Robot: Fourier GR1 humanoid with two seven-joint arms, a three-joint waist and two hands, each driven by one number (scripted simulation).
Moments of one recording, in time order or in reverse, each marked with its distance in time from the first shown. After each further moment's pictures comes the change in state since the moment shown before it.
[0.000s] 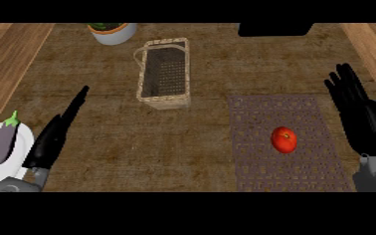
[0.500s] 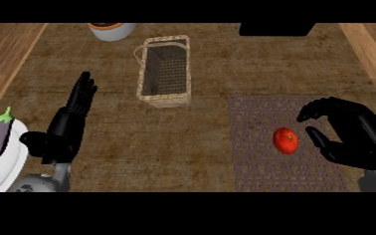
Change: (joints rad) left arm -0.003 -0.221 0.102 -0.120 0.180 0.093 -0.047; right arm 0.018 -0.073 0.075 -0.068 -0.097 0.420 -0.165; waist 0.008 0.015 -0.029
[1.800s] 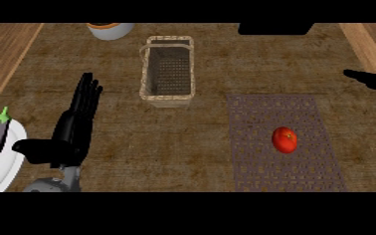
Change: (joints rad) left arm 0.026 -0.100 0.024 -0.047 0.012 0.015 -0.016; right arm -0.122 -0.484 -0.045 -0.312 0.225 0.173 0.745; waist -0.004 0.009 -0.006
